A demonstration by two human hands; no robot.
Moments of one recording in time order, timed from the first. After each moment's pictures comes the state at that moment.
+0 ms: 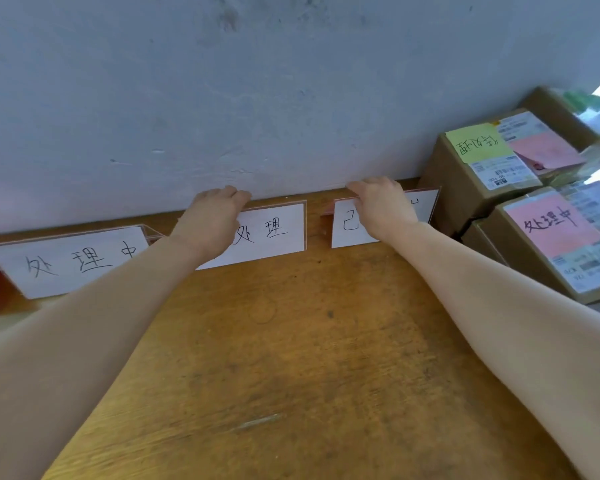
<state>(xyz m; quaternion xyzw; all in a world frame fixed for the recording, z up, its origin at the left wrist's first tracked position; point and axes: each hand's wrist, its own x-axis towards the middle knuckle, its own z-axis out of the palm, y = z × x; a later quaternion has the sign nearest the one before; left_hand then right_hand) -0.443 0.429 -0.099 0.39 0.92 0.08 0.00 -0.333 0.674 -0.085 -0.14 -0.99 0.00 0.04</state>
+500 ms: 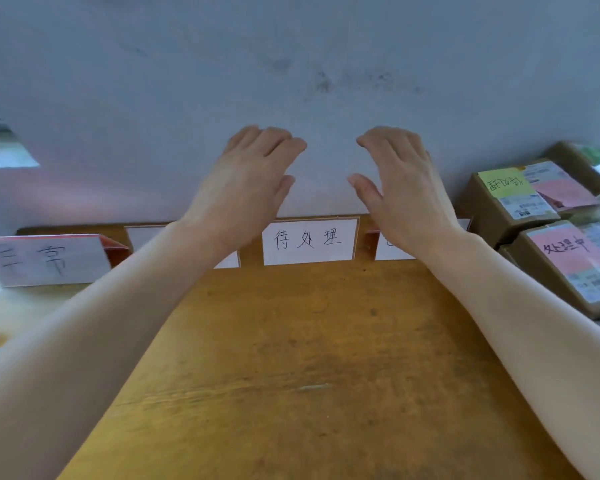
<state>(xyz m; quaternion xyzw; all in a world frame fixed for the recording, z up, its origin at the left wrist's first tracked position) -0.355 0.337 0.051 0.43 0.84 0.17 -0.27 -0.274 0.523 0.057 0.00 -0.96 0.09 0.26</state>
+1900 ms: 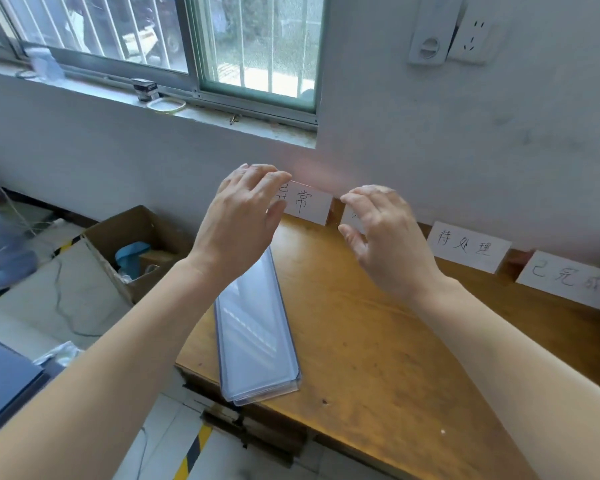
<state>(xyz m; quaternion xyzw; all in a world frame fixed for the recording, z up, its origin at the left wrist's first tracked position) -0.106 -0.015 0.085 0.17 0.90 0.17 -0.36 -0.112 0.190 0.081 0.26 -0.92 0.13 0.28</state>
